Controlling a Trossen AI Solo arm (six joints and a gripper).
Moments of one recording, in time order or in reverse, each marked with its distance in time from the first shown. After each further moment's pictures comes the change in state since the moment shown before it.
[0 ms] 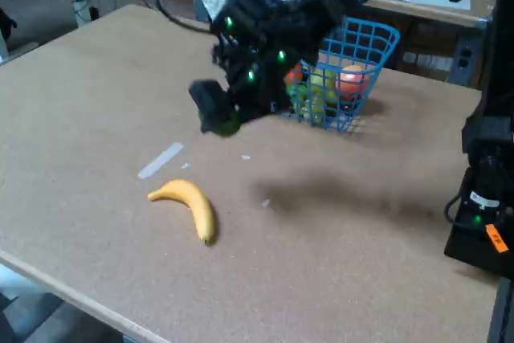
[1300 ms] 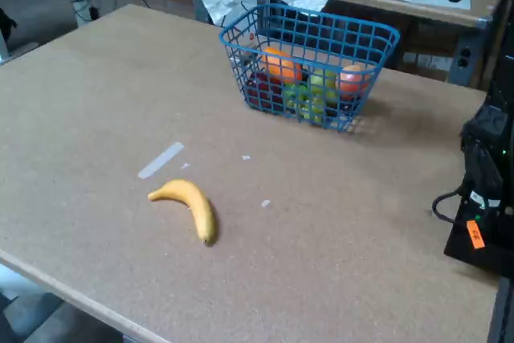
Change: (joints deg) arm -36.3 -3.9 26.6 -27.2 12.5 -18.8
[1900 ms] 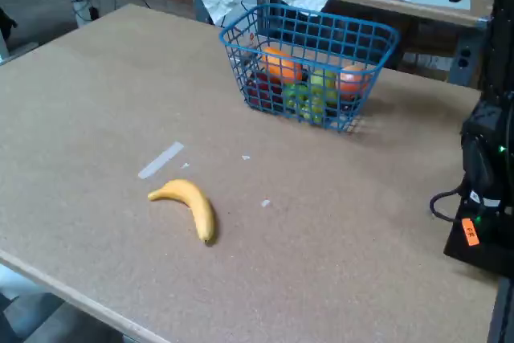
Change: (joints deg) arm -9.1 9.0 -0.2 9.0 0.0 -0.3
